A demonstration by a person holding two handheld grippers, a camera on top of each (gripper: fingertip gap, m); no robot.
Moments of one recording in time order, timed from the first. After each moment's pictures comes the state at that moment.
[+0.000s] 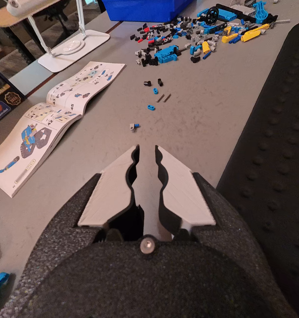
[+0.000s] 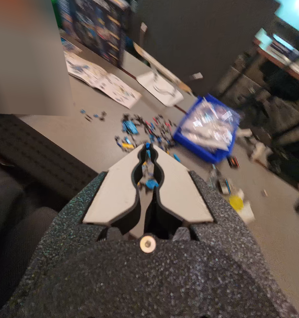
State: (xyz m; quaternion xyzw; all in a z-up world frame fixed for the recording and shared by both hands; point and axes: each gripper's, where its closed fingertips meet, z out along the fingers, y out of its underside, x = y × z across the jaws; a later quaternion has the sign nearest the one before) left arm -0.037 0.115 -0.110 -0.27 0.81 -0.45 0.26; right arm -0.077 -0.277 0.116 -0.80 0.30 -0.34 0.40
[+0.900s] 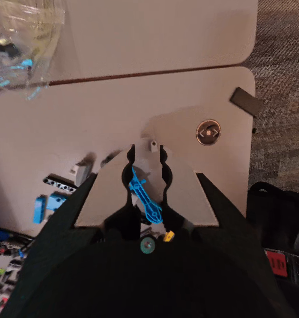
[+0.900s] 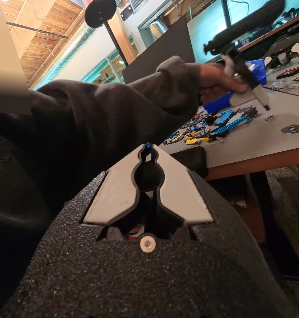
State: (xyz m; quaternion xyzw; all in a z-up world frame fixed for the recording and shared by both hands) left arm 0.024 -0.429 -0.140 -0.02 0.99 -0.16 -0.04; right arm -0.250 -0.284 -0.035 -0.45 0.48 -0.25 0.71
